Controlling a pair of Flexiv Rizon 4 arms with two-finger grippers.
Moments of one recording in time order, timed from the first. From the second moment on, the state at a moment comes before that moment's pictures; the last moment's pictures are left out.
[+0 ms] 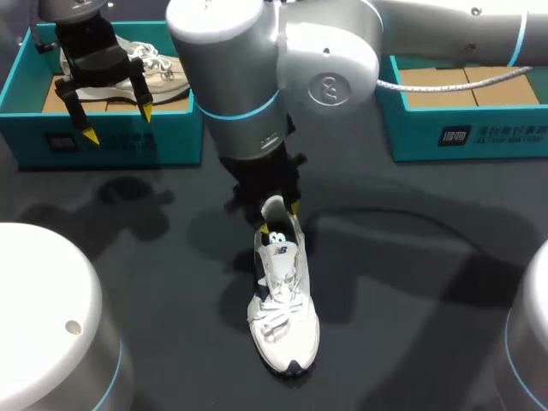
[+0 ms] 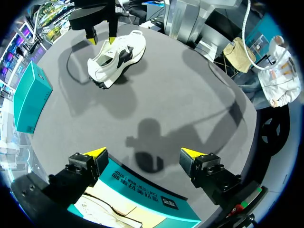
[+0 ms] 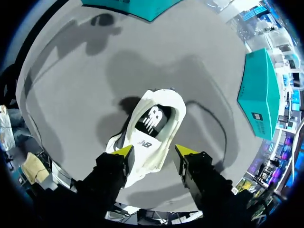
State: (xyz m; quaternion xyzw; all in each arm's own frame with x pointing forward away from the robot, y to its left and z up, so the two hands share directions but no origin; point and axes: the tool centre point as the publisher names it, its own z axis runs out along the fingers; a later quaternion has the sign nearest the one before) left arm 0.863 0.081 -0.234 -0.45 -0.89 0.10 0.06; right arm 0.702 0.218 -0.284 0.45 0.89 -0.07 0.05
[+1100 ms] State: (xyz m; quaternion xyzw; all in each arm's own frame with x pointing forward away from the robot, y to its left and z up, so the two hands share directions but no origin) left arm 0.863 0.081 -0.234 -0.45 -0.89 0.10 0.06; right arm 0.752 0.225 -0.286 0.08 0.99 -0.02 0.11
